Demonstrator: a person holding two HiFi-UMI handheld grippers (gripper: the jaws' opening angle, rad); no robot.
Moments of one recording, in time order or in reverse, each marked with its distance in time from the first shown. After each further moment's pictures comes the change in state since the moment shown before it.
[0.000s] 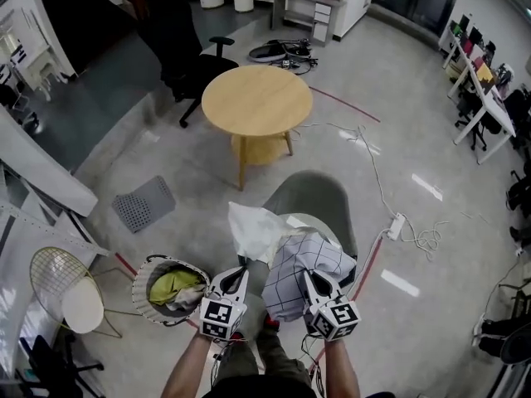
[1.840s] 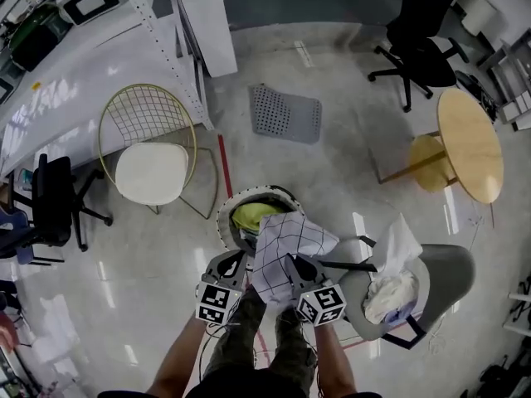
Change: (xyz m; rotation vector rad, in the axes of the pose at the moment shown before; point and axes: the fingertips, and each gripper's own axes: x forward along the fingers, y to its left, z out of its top) left arm -0.305 0.298 -0.248 -0.435 0.083 0.656; right arm 0.225 0.430 -0.252 -0.175 0.469 0.784
